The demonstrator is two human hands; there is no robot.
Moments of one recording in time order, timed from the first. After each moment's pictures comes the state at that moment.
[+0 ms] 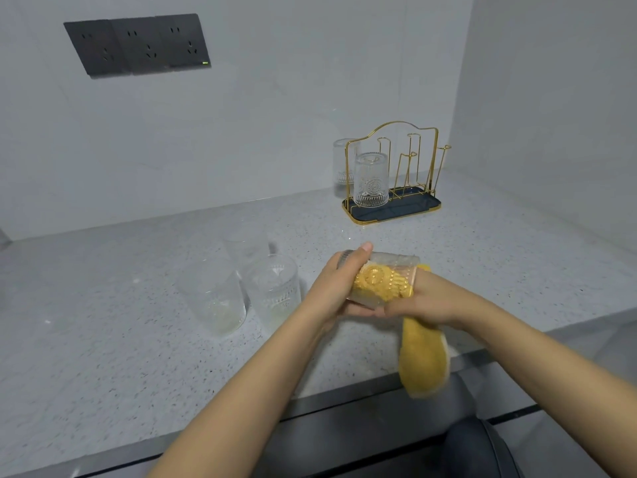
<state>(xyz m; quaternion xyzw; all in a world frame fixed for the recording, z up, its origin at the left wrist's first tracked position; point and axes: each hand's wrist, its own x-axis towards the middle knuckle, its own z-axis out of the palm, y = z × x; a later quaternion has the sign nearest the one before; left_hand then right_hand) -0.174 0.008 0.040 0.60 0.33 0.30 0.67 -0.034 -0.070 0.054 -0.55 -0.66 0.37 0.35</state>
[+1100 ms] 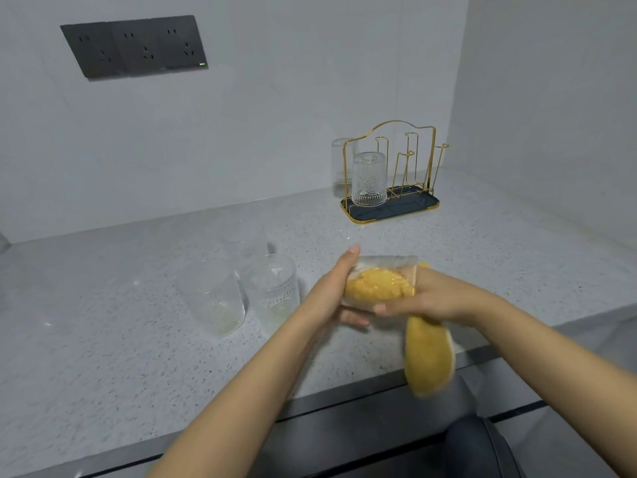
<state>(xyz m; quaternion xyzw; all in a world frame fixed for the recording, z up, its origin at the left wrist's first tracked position) -0.180 0.009 0.028 0.62 0.37 0.24 0.65 -0.030 -0.075 0.060 -0.54 -0.66 0.40 0.32</state>
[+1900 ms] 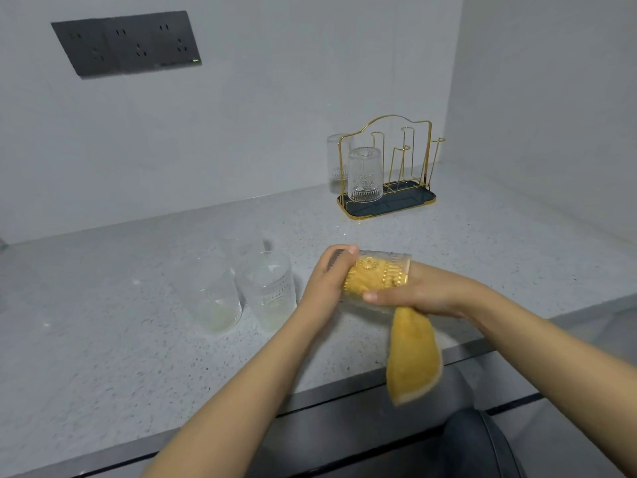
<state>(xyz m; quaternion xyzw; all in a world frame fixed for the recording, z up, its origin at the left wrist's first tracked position) -0.171 0.015 0.016 0.61 0.31 0.39 0.61 -0.032 -0.071 0.058 -0.52 -0.67 0.43 0.32</state>
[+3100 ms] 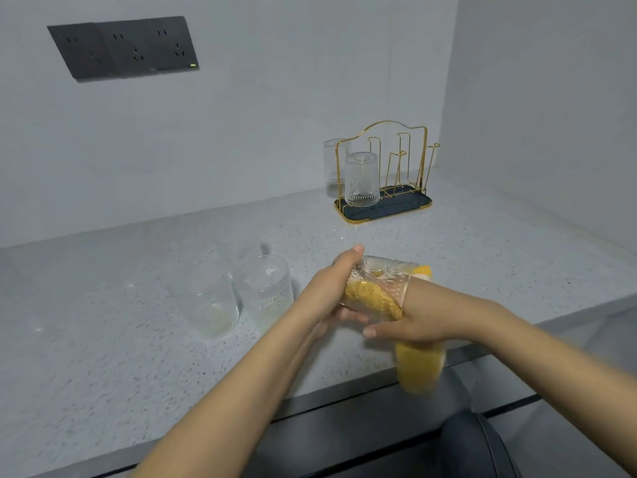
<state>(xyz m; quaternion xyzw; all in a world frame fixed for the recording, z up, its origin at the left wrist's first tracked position) -0.175 0.001 0.041 0.60 0.36 0.25 0.67 -0.038 -0.085 0.057 -0.54 -0.80 0.20 0.19</state>
